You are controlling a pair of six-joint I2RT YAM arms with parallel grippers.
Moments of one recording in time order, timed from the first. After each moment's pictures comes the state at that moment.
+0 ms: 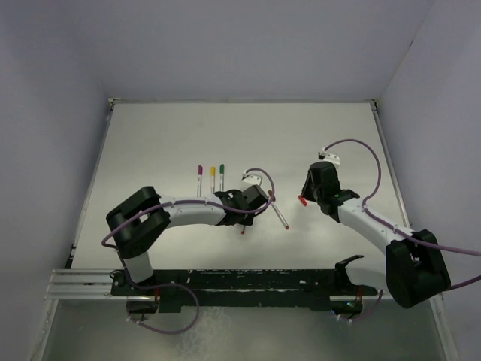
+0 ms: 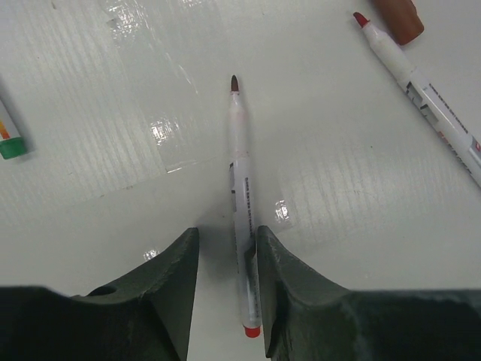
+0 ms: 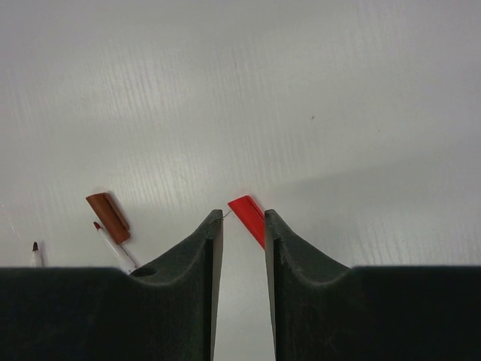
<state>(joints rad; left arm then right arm) -1.04 1.77 1.02 -0.31 -0.36 -0.66 0.37 1.22 0.60 -0.16 0.28 0.52</state>
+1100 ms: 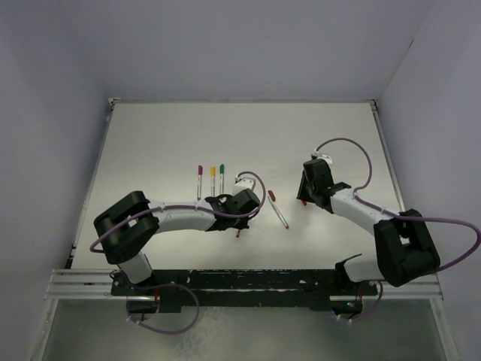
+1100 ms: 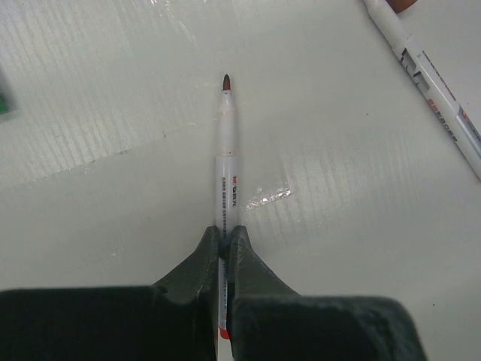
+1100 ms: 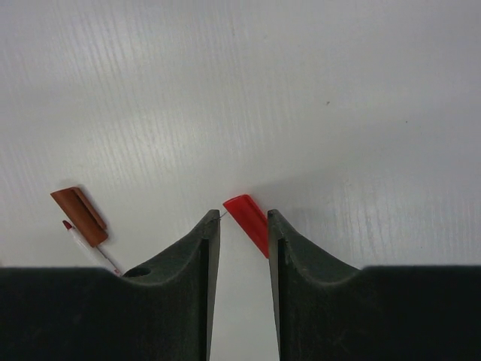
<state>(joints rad) -1.04 1.68 0.90 -0.23 -0.31 -0.72 0.37 1.36 0.65 -0.20 0.24 0.50</state>
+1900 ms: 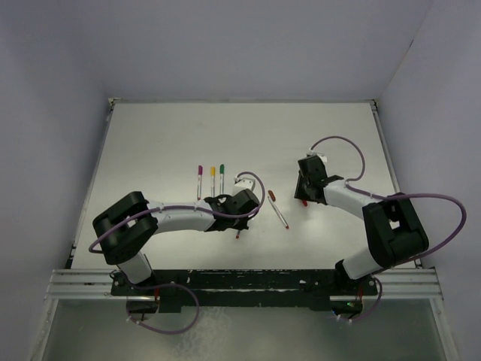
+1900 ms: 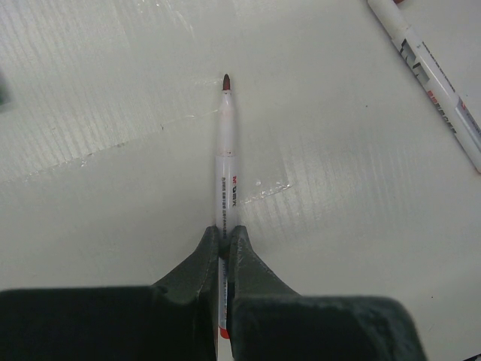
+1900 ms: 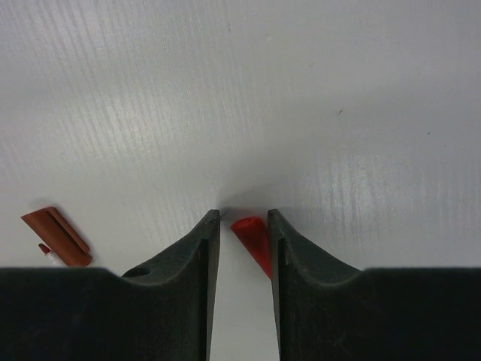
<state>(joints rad) -1.04 1.67 0.89 -0.23 -0.30 -0.73 0.37 1.52 0.74 -0.23 0.24 0.50</state>
